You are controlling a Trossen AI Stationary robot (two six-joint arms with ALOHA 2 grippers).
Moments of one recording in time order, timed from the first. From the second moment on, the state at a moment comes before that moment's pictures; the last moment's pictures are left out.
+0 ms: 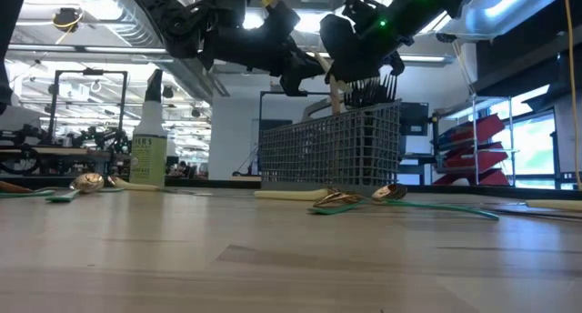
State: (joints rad) left arm 0.29 1.70 0.93 0.80 -0.18 0.78; right arm -0.06 1.51 0.96 -0.01 0.69 0.33
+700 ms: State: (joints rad) left arm 0.29 1.70 0.93 0.80 -0.18 0.77; right arm -0.06 1.51 0.95 -0.01 0.72 0.34
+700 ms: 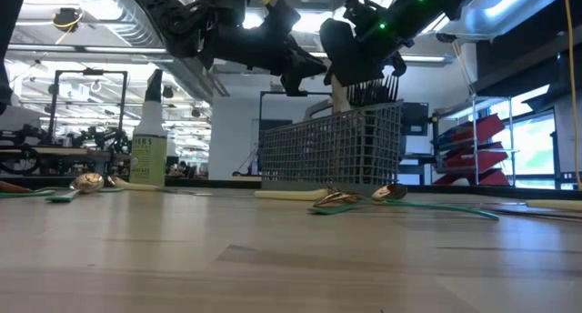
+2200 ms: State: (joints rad) left arm 0.18 1.46 0.92 0.64 -0.27 0.66; right arm 0.00 1.49 1.13 -0.26 0.70 0.39
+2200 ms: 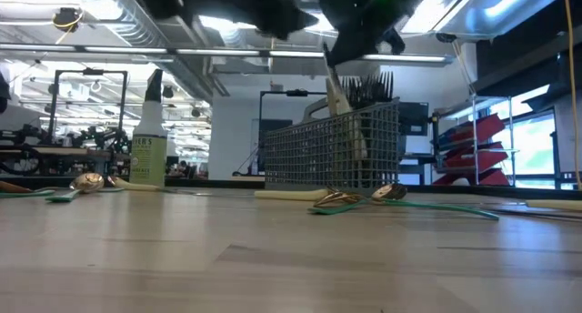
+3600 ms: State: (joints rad) left arm 0.49 0.81 0.56 0.35 -0.11 0.18; right arm -0.01 1.51 1.38 -0.41 0.79 0.17
